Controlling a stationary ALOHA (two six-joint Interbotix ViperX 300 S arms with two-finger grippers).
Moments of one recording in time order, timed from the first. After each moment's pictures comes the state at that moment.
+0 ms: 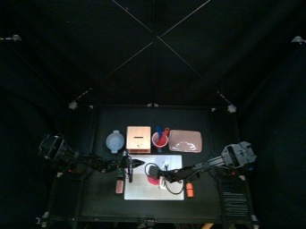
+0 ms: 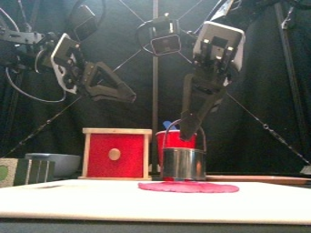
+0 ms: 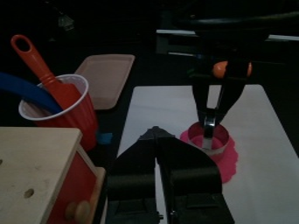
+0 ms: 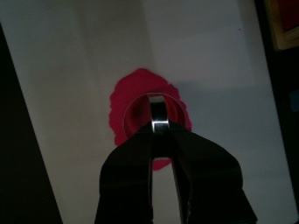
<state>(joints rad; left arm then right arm) -0.27 -0.09 0.98 -0.66 -0.74 0.52 0.27 0.12 0.44 -0.46 0.57 0.80</state>
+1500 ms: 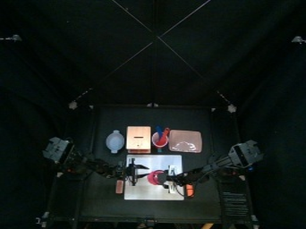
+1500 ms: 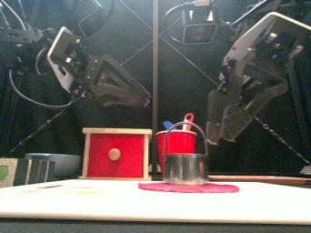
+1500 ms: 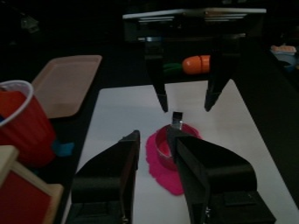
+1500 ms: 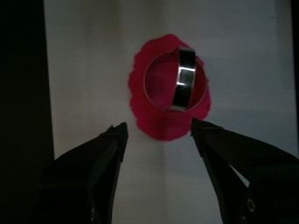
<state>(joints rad) -0.34 0.13 0.87 -0.54 -0.79 0.38 0.35 0.01 0.66 -0.58 0.37 0.82</state>
